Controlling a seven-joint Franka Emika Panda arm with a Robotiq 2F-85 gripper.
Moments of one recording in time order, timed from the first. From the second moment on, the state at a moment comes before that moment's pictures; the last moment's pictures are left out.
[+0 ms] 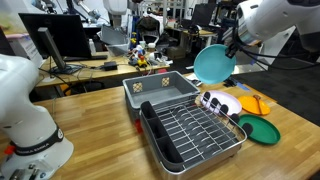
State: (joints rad) arm 0.14 0.07 0.18 -2.21 -1.57 2.56 0.91
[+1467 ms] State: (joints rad) arm 0.06 0.01 0.03 -2.32 -1.12 2.56 0.95
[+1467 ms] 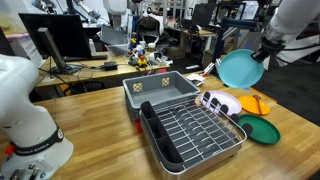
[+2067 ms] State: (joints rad) arm 0.03 0.01 -0.02 -2.34 -0.86 2.57 0.90
